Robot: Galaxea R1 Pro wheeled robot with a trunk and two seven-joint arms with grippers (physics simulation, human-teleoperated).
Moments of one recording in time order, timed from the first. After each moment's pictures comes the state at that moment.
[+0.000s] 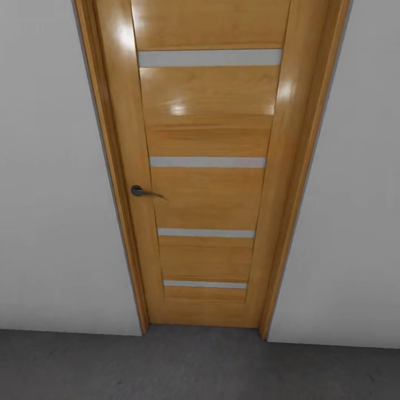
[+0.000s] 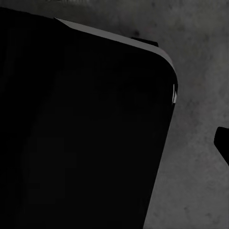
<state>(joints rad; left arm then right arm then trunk) 0.00 -0.02 0.01 -0.06 0.17 -0.01 0.00 0.00 0.01 0.02 0.00 0.18 -0.16 0.00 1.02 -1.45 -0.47</state>
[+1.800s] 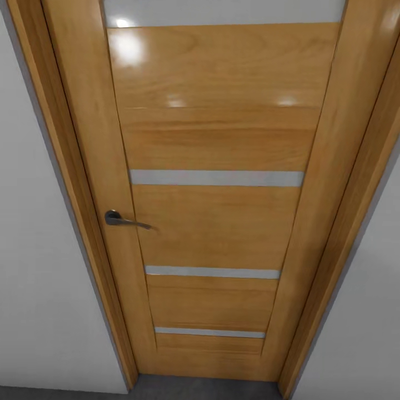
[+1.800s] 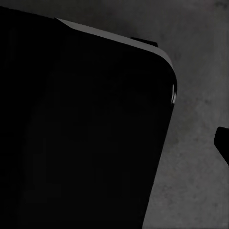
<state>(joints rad) 0.00 -0.01 0.01 -0.06 0.17 -0.01 0.00 0.00 0.01 0.02 0.00 0.19 -0.16 0.00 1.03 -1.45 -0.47</state>
